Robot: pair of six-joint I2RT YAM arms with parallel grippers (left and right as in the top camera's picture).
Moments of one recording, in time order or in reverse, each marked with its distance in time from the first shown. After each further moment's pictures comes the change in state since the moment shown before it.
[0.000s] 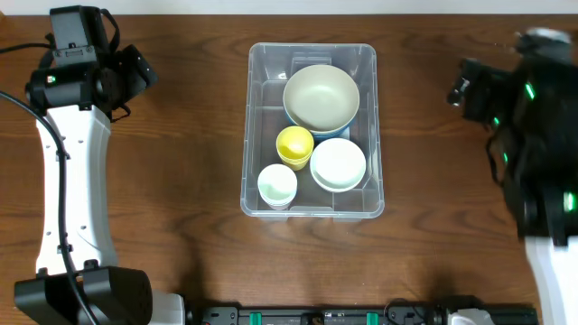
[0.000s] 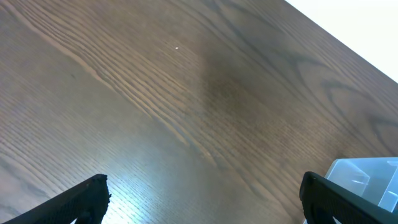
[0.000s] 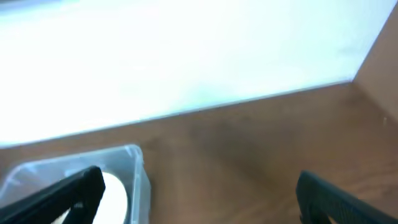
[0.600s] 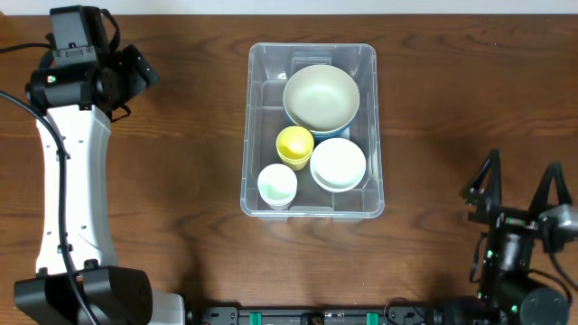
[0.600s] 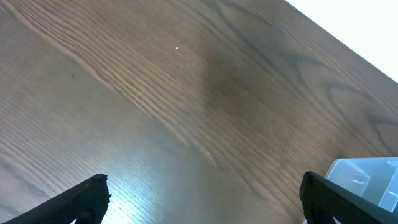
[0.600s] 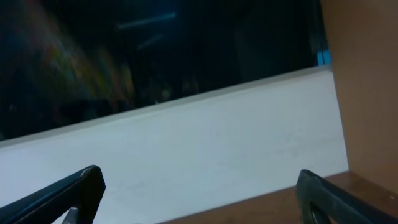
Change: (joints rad) left arm 0.000 0.000 0.000 0.000 0.000 0.000; right arm -0.043 -0.915 -0.944 0.711 0.014 -0.021
